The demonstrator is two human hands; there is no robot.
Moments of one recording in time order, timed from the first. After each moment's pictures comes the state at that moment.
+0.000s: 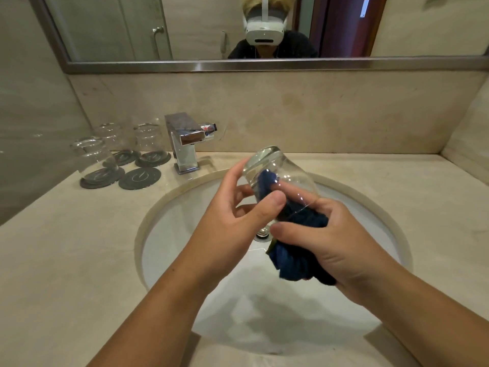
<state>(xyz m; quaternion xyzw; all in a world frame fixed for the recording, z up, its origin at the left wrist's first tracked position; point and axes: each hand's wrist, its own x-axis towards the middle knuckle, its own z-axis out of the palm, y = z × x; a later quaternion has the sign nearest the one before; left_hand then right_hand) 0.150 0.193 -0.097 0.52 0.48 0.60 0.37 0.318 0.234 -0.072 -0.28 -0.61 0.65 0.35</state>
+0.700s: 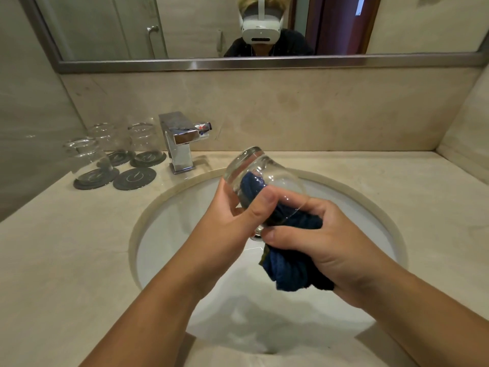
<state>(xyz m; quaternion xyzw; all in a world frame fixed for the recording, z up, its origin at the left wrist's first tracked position) 0.152 0.189 -0.094 0.51 0.48 0.58 0.42 0.320 0.231 -0.070 -0.24 -0.61 0.68 0.33</state>
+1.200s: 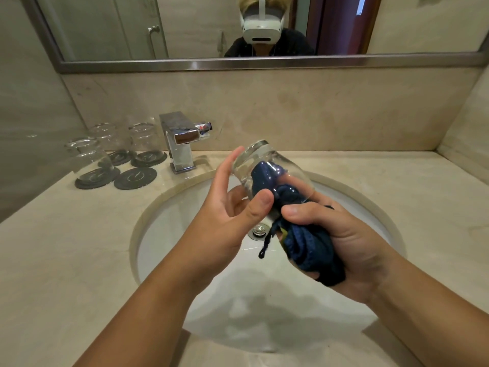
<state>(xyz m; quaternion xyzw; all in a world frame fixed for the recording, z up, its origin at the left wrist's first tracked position) 0.147 0.192 -0.093 0.54 0.46 0.57 0.41 0.324 0.243 -0.074 -0.19 -0.50 0.79 0.30</state>
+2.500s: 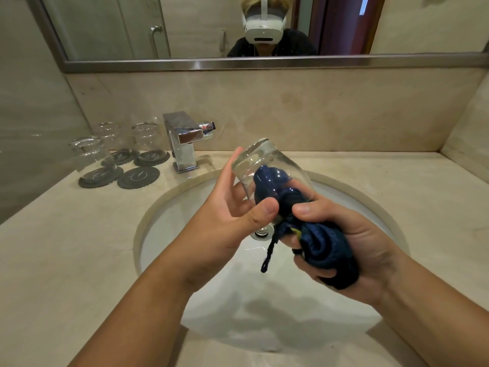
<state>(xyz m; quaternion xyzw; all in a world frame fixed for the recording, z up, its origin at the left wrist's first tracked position) 0.140 0.188 -0.089 0.54 0.44 0.56 0.45 0.327 0.241 -0.070 -0.12 -0.46 0.84 0.26</state>
